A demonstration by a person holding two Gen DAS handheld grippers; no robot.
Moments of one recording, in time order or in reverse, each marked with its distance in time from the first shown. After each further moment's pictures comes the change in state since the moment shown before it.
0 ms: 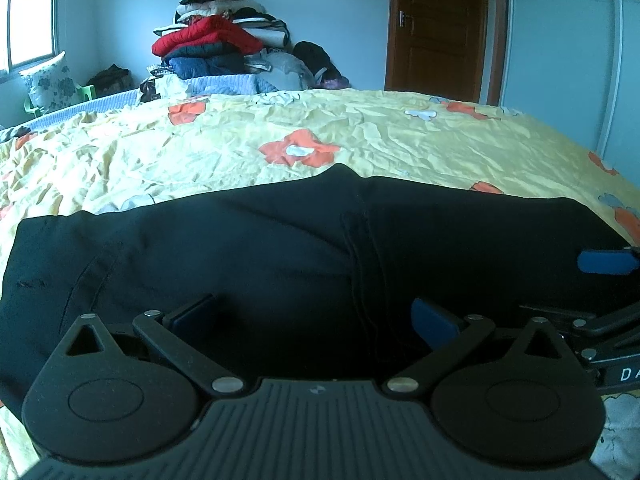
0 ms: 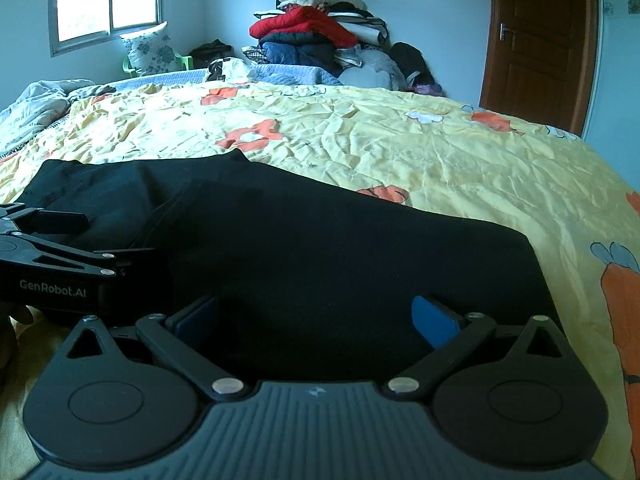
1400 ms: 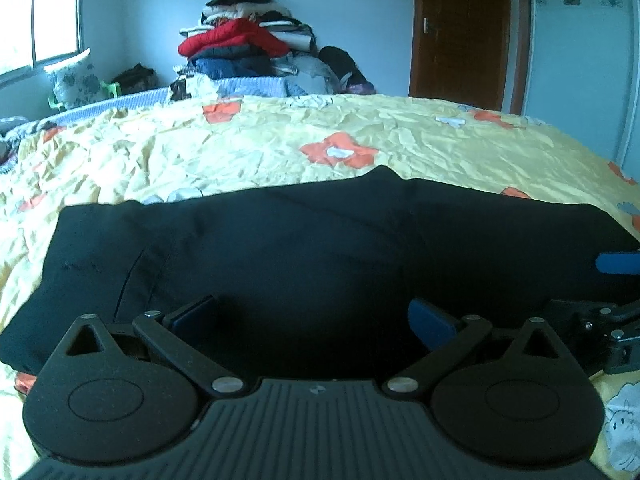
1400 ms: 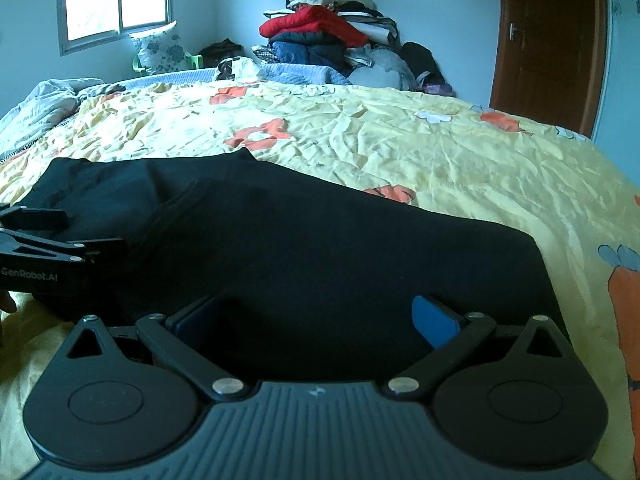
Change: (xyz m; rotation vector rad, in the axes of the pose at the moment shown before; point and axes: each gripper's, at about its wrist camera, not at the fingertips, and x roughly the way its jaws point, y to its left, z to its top) left arm -0.013 0.023 -0.006 -0.038 -0.009 0.062; right arm 0.003 0.000 0.001 -0.008 0.001 0.033
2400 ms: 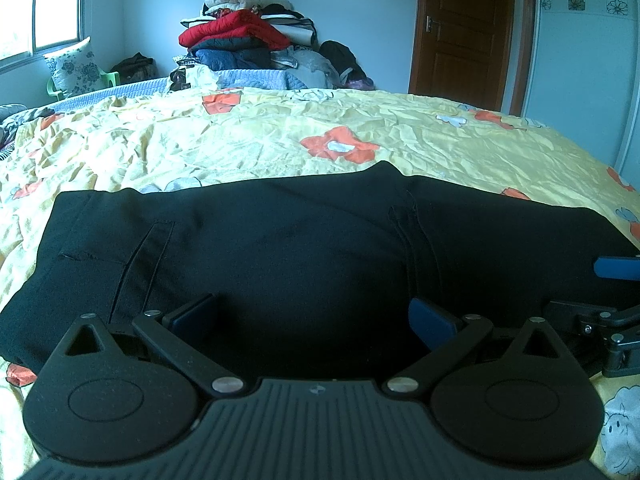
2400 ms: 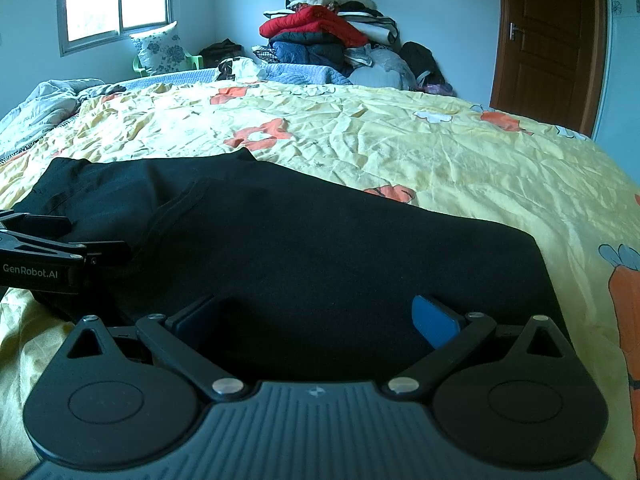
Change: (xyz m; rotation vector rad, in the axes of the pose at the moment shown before) left arm 0.001 0.003 0.000 -0.023 0.013 -0.014; right arm -0.001 -0.002 0.000 0.003 -0.001 0.002
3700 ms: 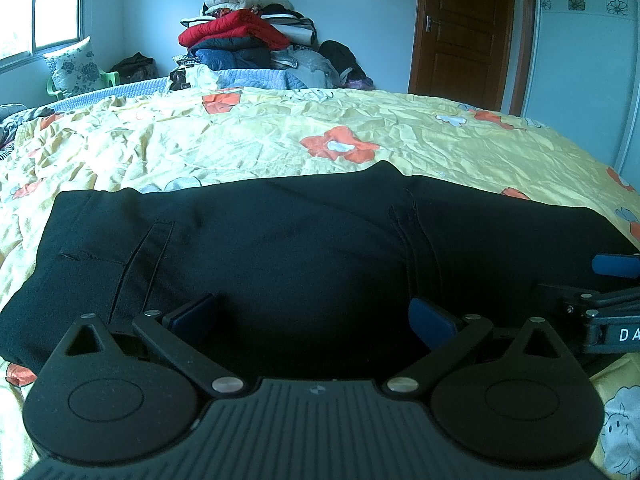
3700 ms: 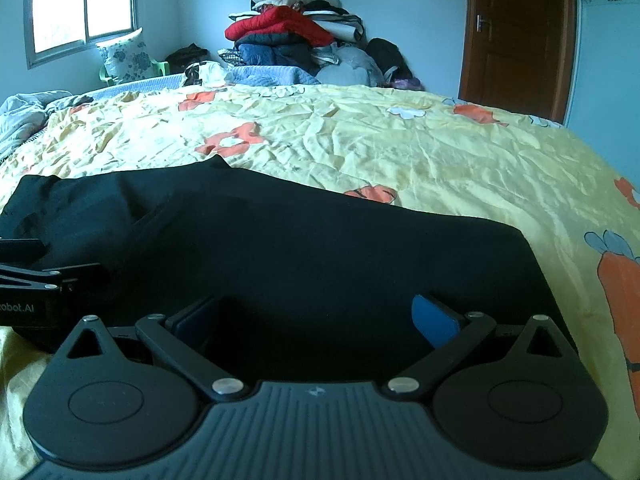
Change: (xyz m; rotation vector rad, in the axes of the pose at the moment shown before) left arm 0.000 0.000 0.001 -0.001 0.000 -0.002; right arm 0.008 0.009 0.002 0.061 -0.003 -0.093
